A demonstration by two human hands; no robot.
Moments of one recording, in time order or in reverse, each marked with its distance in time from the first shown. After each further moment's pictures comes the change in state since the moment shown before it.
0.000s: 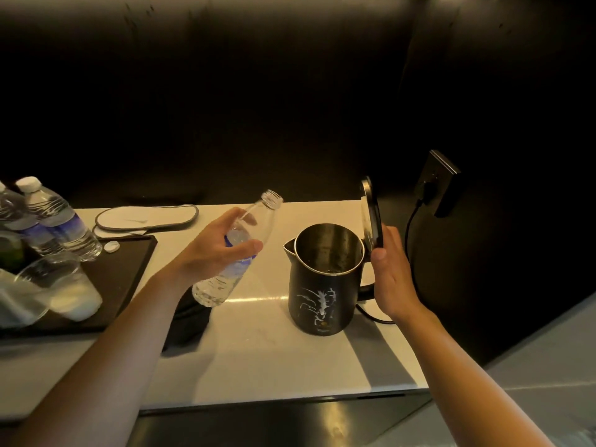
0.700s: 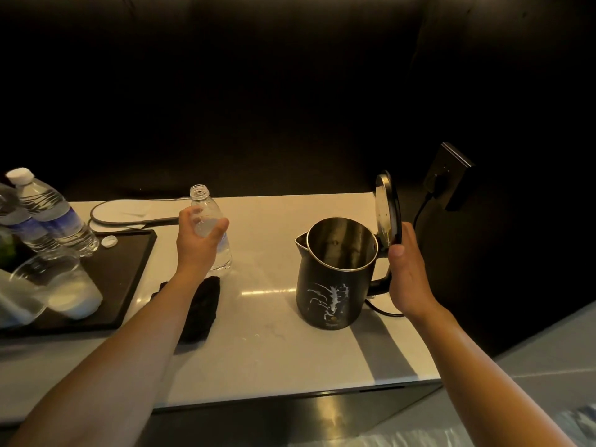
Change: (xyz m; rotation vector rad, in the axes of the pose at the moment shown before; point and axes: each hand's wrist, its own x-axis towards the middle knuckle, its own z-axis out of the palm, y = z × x) left_hand 0.037 -0.101 0.006 -0.261 0.640 -0.187; right_hand -0.011 -0.023 0.001 0.059 -0.007 0.038
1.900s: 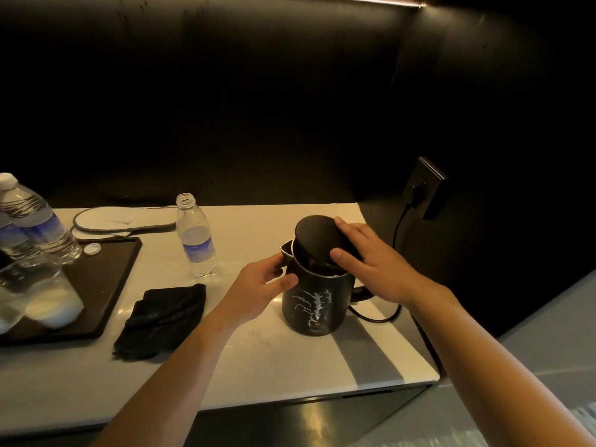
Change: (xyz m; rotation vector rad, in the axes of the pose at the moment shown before) left_hand -0.100 0.032 0.054 0.031 -0.718 0.093; right_hand 0.027 -0.030 -0.023 -0.412 -0.458 0.083
